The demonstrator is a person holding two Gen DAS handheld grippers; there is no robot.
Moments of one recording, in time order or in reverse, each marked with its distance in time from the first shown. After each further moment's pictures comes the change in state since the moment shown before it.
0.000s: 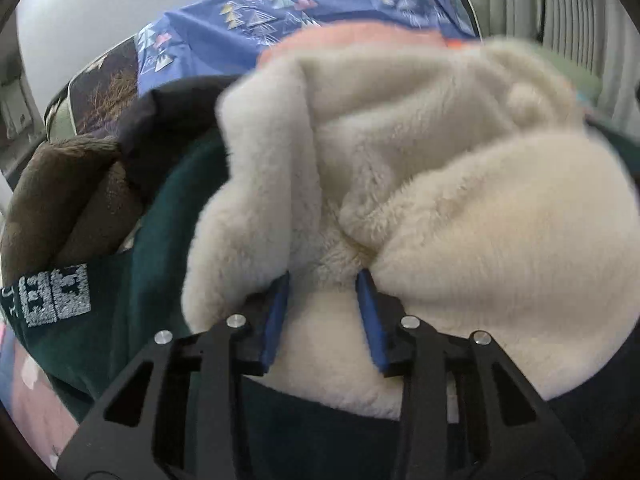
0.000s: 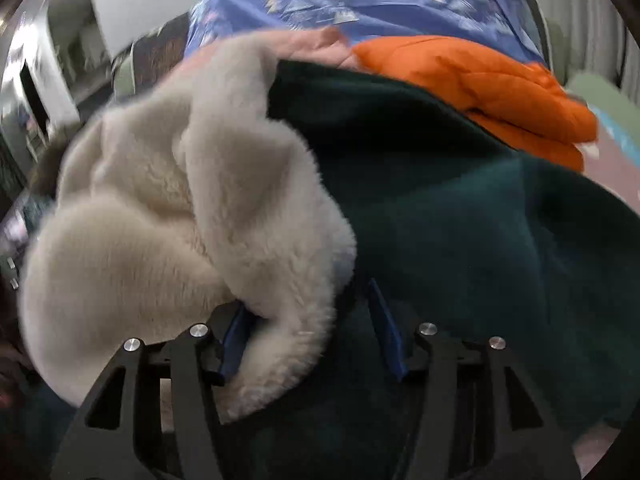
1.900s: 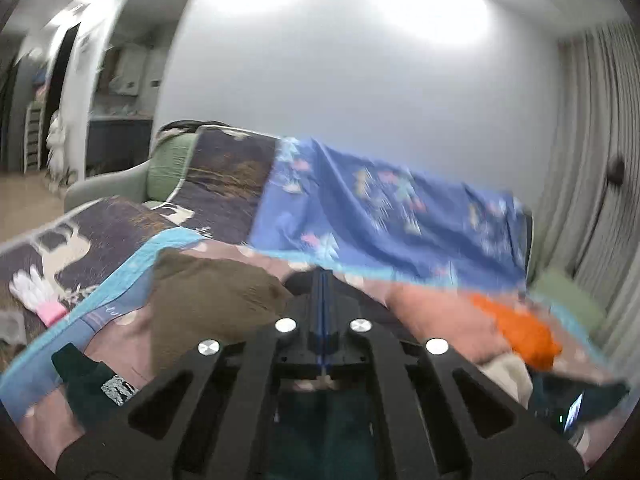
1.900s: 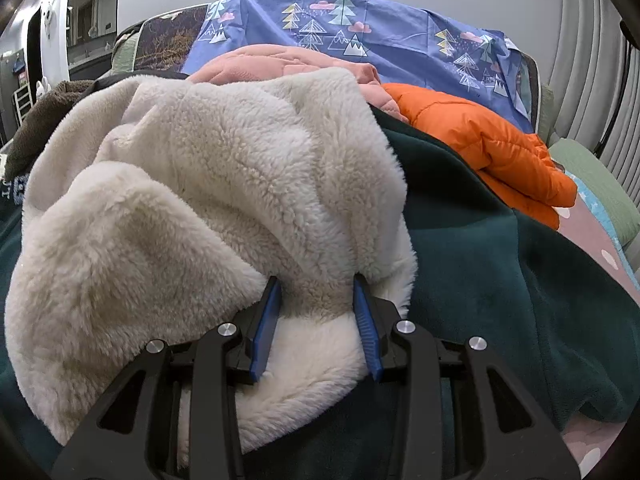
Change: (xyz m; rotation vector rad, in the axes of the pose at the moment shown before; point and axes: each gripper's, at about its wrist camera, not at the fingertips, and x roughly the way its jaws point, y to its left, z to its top) left arm -0.232 0.198 0.049 -0.439 -0.496 0.101; right arm -0.006 0.049 -0.006 -0.175 -0.104 -0.161
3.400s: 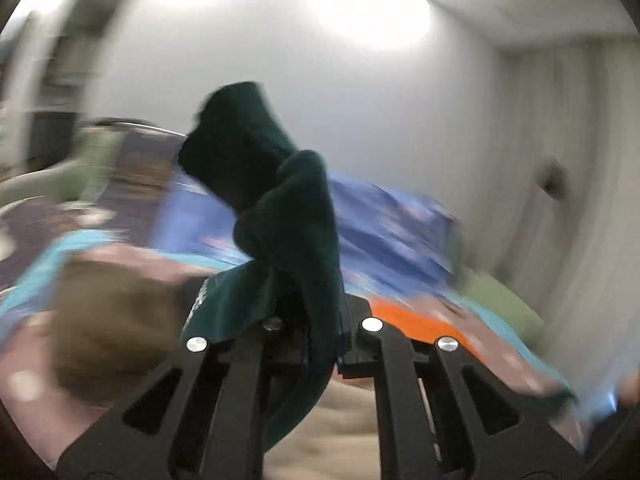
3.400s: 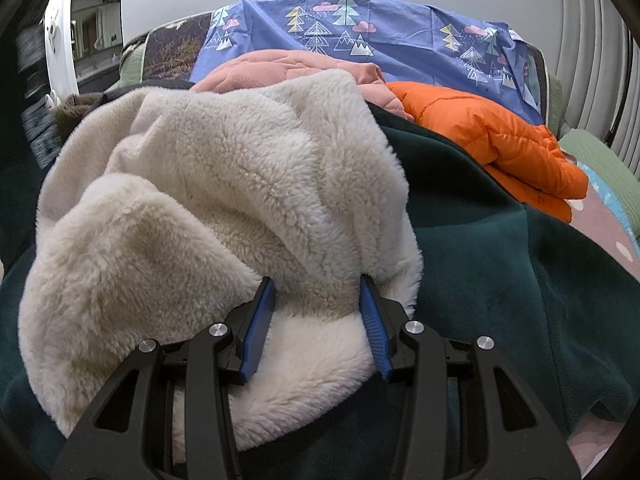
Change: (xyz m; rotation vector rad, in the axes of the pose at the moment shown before) left arm 0.001 -0.132 0.005 0.007 0.004 -0.349; right arm -0.003 -0.008 -0.002 0.062 -0.023 0.101
